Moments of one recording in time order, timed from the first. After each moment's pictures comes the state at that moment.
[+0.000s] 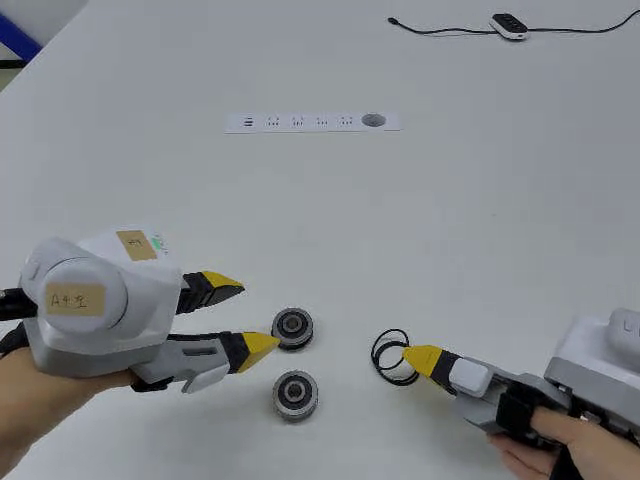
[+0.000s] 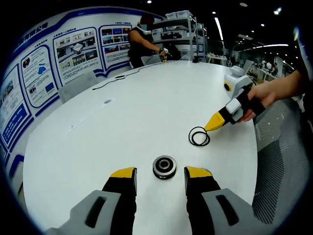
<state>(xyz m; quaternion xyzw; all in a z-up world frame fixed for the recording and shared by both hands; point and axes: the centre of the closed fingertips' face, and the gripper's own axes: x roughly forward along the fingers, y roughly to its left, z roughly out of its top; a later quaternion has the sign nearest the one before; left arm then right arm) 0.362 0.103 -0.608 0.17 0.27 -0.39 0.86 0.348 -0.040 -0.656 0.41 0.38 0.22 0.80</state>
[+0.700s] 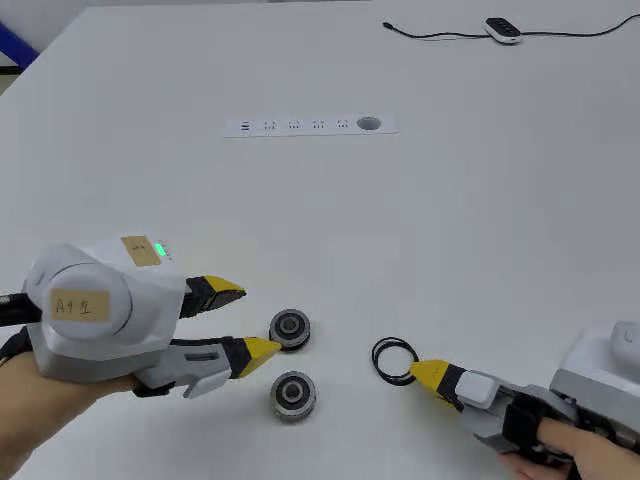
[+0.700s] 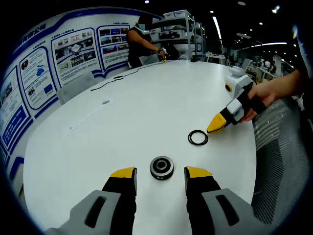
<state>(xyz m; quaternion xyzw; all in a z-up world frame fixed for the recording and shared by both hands) 0.360 0.100 -0.607 0.18 0.27 -0.40 0.86 0.336 -0.052 -0.663 0.41 0.41 0.18 0.79</state>
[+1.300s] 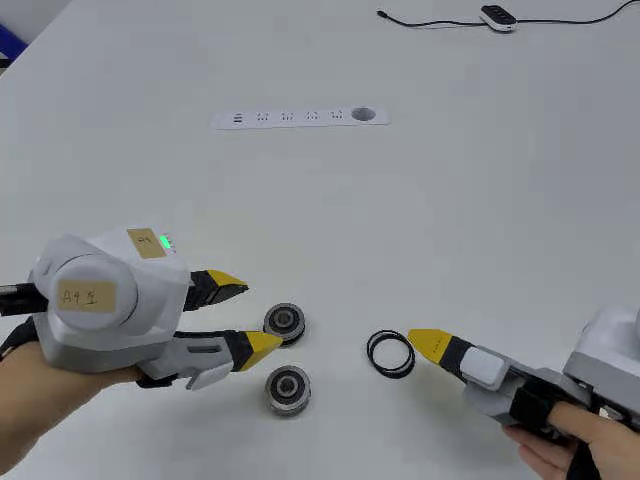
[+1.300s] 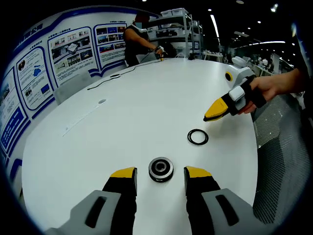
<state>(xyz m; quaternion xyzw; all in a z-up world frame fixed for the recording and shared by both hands) 0.362 0.090 -0.614 0.18 0.28 -0.41 0.85 0.353 -0.046 -0.628 0.41 0.34 0.24 0.81</state>
